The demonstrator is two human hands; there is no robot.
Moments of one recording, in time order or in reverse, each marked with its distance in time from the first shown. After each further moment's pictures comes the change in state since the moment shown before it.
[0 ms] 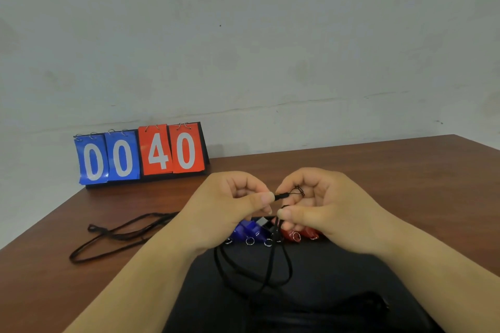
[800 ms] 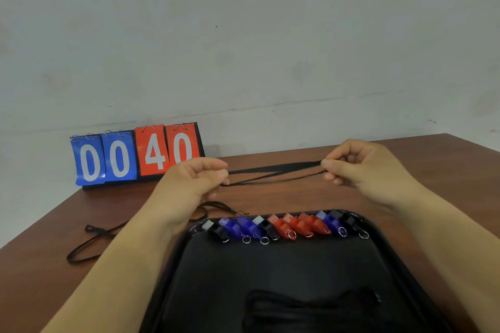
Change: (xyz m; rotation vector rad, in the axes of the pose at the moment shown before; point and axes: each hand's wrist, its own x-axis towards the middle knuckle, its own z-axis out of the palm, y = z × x) left_hand 0.019 -0.029 -0.036 -0.227 0.279 -0.191; right_hand 0.023 0.023 -0.066 0.035 0.373 0.086
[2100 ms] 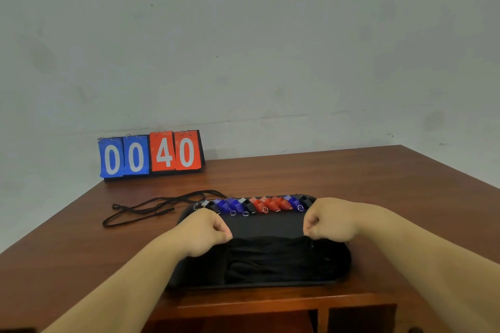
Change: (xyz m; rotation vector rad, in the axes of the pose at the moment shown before) left_hand -0.104 -0.023 0.023 0.778 -0.303 -0.113; right_hand -0.094 0.002 -0.027 -1.020 -0.656 0.055
